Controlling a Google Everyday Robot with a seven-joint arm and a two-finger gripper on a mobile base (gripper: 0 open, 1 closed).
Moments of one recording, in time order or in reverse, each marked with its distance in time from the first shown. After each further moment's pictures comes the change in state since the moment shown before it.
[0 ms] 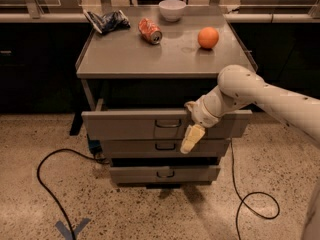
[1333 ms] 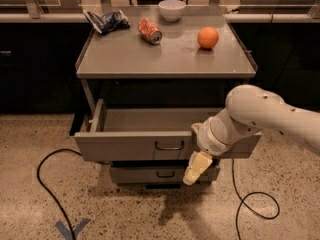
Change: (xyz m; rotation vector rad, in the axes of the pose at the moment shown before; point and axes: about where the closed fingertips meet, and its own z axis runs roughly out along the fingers) arm 0.001 0.111 -0.035 0.011 0.072 0.095
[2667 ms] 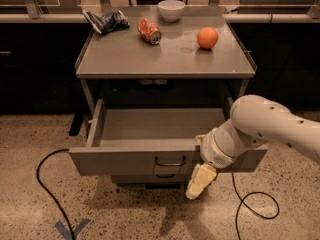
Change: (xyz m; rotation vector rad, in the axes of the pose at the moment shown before) arm 0.017 0.036 -0.001 -0.047 0.012 0.044
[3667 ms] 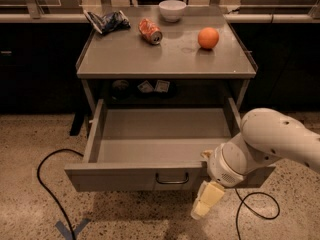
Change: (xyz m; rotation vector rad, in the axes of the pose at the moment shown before) arm 0.019 0.049 -0.007 -0.053 0.015 0.065
